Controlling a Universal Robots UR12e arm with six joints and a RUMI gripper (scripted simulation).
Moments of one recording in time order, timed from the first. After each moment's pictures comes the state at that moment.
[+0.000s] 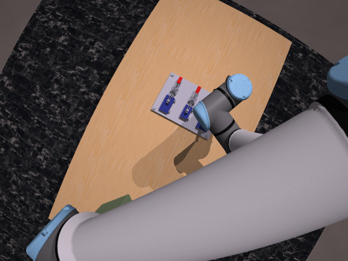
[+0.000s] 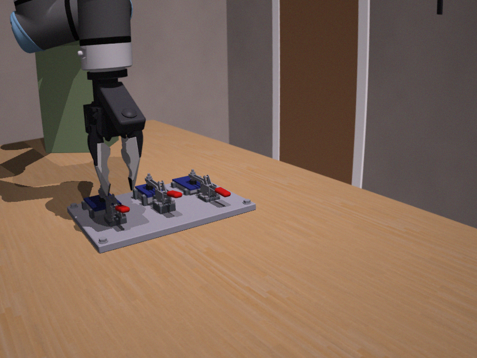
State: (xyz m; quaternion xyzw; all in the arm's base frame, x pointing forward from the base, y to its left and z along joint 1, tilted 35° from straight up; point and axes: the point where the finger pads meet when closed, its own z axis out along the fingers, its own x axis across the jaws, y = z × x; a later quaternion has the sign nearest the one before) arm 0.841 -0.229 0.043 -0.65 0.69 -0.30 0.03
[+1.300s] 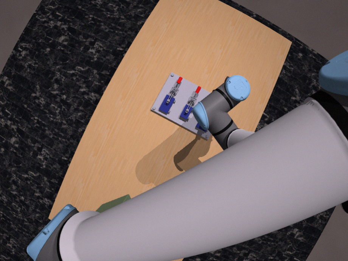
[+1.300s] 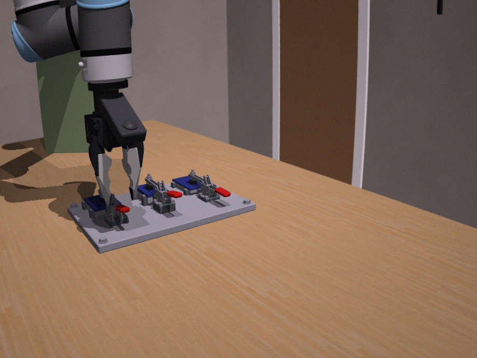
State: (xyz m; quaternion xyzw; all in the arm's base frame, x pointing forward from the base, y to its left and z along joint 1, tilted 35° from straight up) arm 0.850 -0.237 0.028 -0.65 0.69 -0.30 0.03
